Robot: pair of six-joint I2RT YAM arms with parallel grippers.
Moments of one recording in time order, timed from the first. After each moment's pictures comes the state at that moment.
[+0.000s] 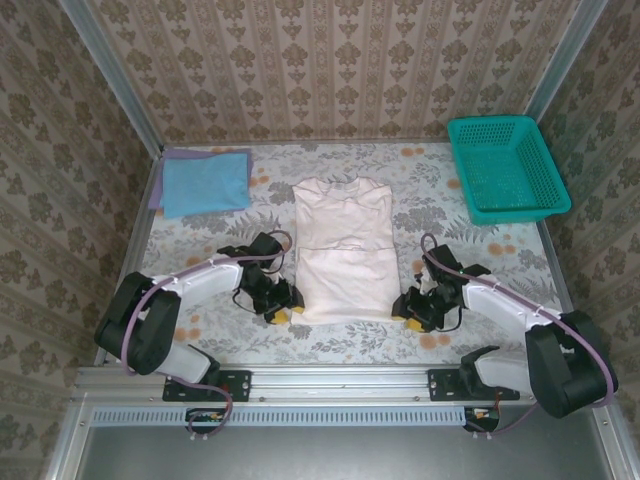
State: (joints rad) left arm -0.60 1.46 0.72 -0.68 0.56 -0.85; right arm 0.31 1.22 0.52 -0.68 -0.53 0.71
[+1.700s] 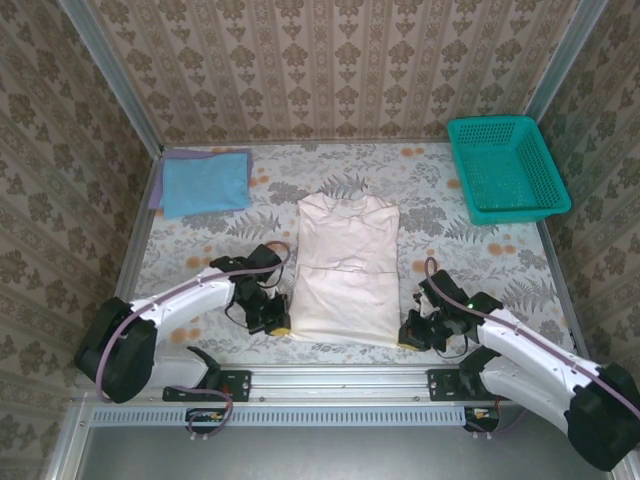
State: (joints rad) left arm -0.68 1.28 0.68 -0.86 0.52 -0.82; right arm 0.52 0.86 0.39 -0.77 -0.49 0.89
